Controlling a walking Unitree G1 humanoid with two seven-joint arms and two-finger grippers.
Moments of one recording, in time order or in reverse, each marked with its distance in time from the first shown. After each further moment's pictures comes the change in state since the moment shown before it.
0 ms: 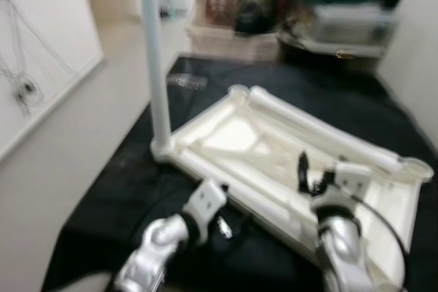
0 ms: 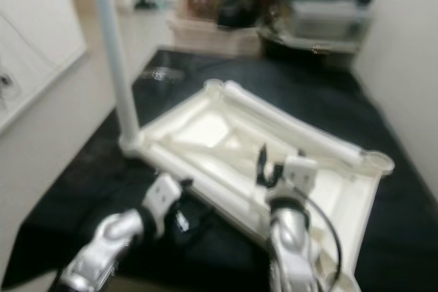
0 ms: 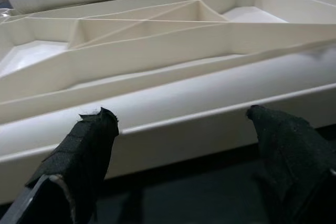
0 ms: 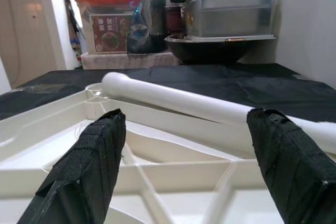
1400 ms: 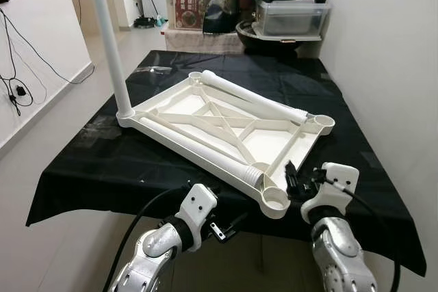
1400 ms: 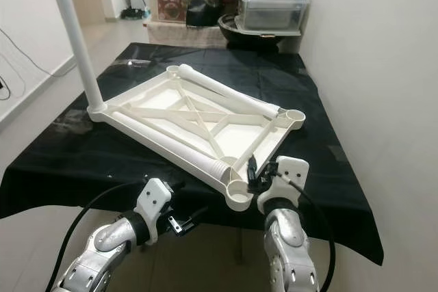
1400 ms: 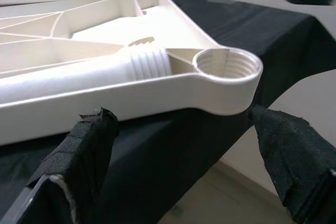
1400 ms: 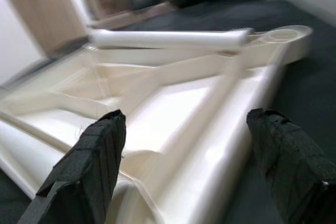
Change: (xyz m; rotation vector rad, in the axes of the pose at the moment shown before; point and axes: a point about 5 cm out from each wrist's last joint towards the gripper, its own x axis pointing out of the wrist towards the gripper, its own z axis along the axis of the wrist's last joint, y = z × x) left arm -0.009 -0.003 0.002 -0.056 -0.006 0.041; right arm 0.007 0.013 -0.001 0.286 0.228 0.175
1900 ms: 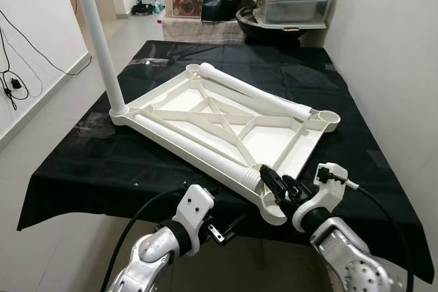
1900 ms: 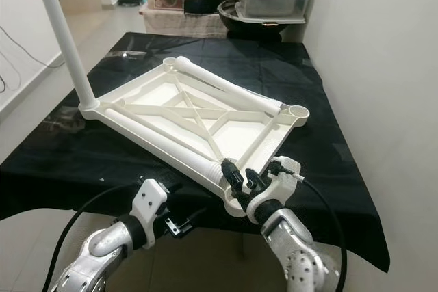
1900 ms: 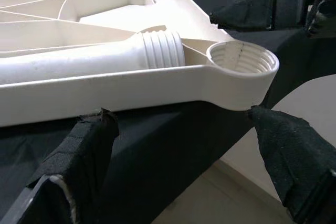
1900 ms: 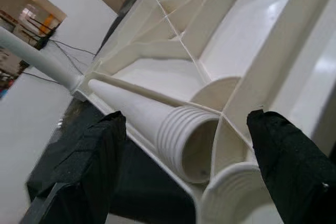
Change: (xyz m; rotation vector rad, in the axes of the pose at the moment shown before) left arm -0.010 -0.004 0.002 -0.039 0.017 0.008; right arm -0.016 0.002 -0.007 0.349 0.290 0.200
